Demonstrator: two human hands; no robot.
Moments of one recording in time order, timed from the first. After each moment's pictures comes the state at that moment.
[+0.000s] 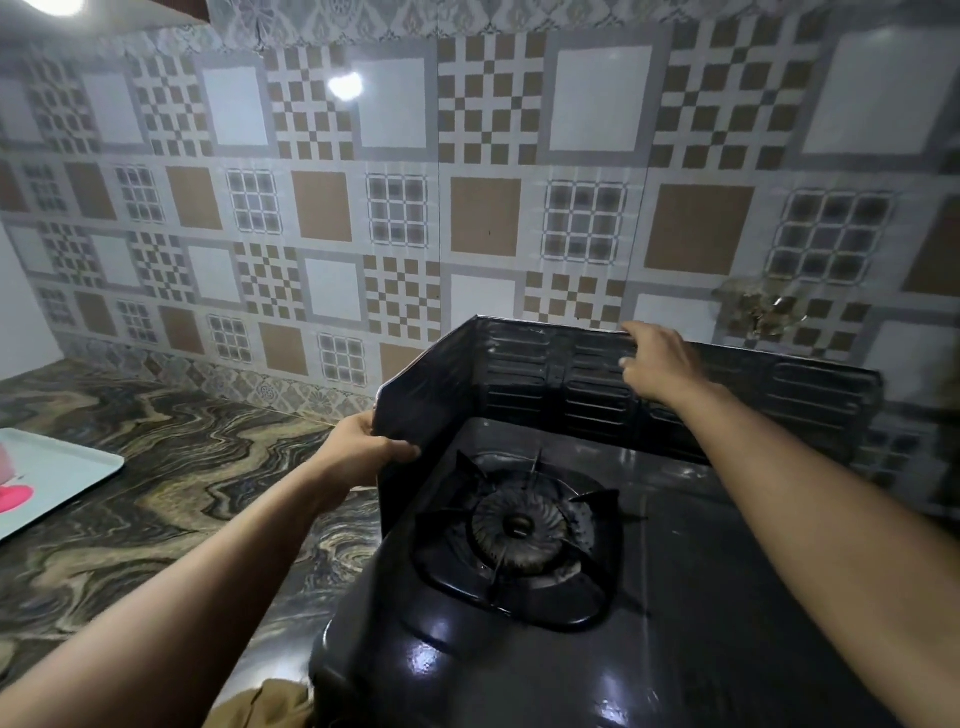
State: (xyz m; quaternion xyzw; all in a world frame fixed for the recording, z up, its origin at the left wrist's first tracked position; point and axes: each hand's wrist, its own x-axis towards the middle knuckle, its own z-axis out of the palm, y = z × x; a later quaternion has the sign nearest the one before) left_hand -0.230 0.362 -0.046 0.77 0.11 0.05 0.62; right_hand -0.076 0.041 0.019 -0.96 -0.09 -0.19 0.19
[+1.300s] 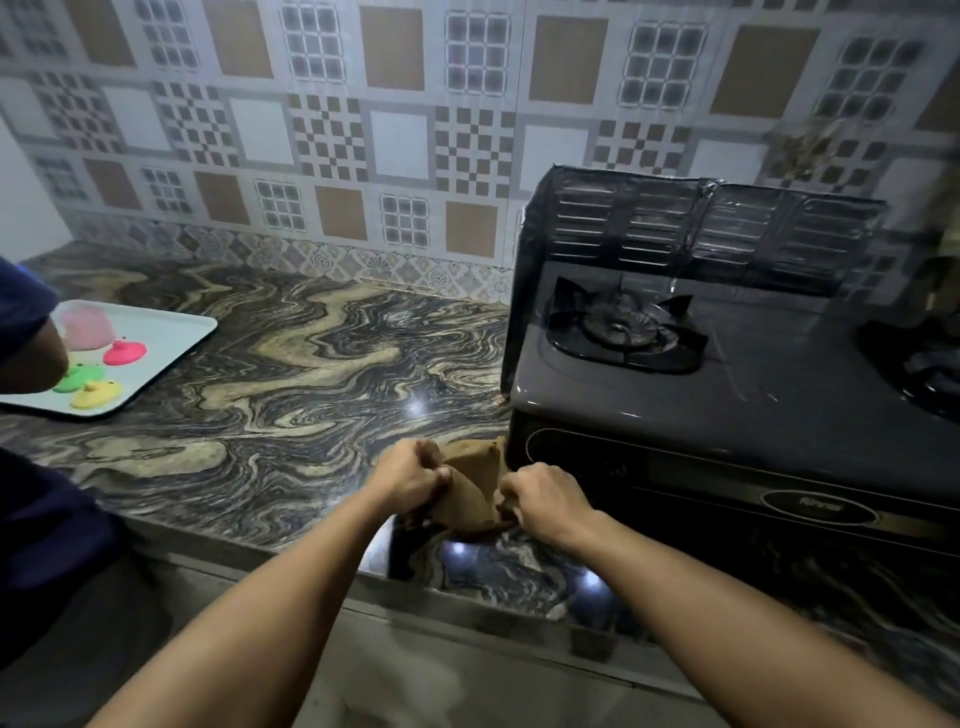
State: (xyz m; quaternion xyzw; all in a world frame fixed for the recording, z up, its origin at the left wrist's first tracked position) left_hand -0.438 0.476 -0.208 0.92 0.06 -0.04 0.38; right_hand -0.437 0.272 -0.206 -0.97 -0.22 0.07 0.06
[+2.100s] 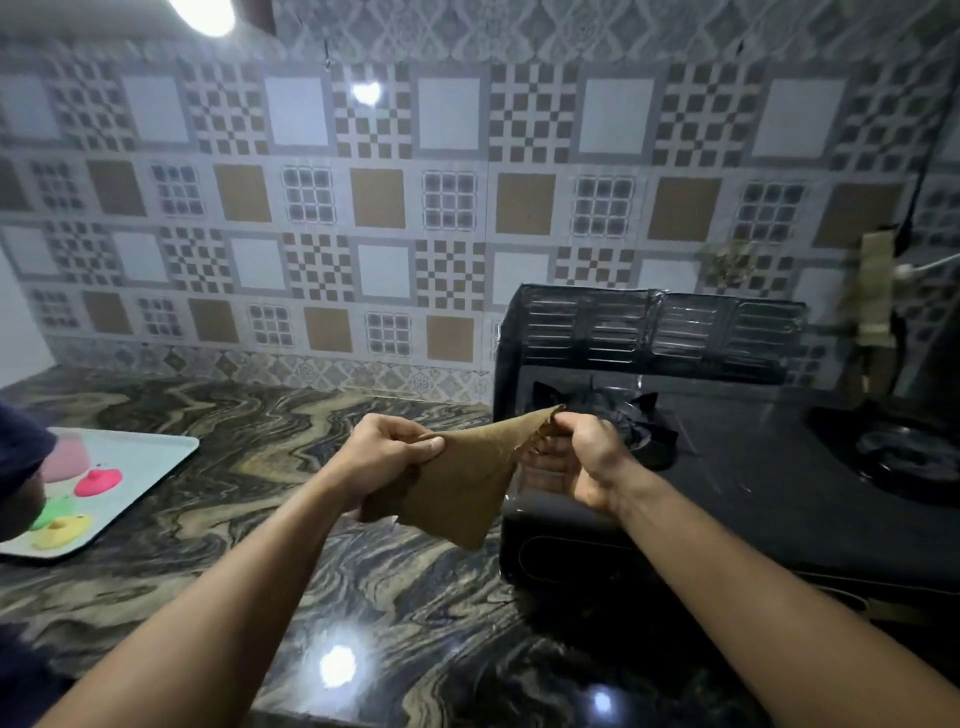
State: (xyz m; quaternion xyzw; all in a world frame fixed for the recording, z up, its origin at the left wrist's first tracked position) left_hand -0.408 0.499 -0.057 0.81 -0.04 0.03 0.58; right_hand -0.398 0.258 -0.047 -0.60 0.08 0.12 0.79
